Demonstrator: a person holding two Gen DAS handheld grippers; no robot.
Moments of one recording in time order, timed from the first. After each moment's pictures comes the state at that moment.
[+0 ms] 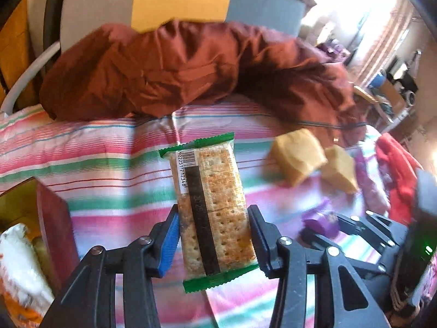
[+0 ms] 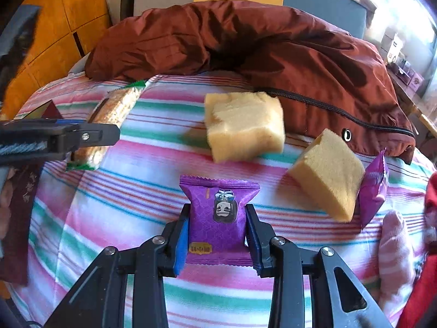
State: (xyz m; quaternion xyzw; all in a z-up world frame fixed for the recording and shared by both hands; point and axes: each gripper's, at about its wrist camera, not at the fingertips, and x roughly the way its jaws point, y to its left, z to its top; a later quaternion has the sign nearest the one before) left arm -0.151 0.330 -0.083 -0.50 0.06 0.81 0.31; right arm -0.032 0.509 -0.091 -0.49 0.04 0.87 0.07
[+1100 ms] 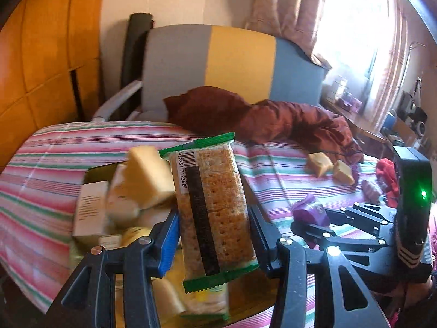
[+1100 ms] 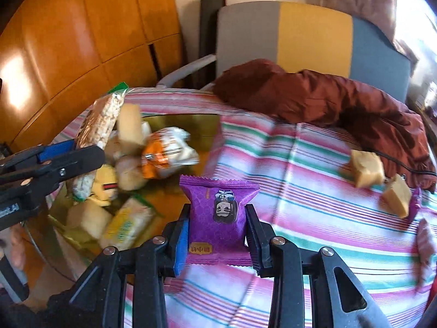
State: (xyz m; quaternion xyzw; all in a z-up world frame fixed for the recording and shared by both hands) left arm -0.030 0.111 0.003 -0.37 0.02 0.90 0.21; right arm 0.006 0.305 -0.017 -0.41 0.03 0.91 -0.06
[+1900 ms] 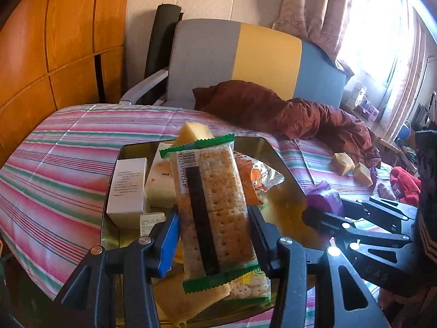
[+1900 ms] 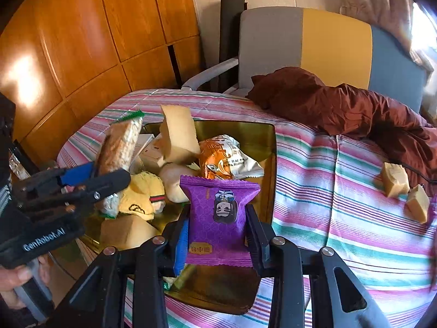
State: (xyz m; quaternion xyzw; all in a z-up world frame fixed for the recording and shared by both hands) left arm -0.034 0.060 -0.018 -0.39 0.00 0.91 0.17; right arm -0.001 0.237 -0.006 -0.40 0.04 0.91 -0.08
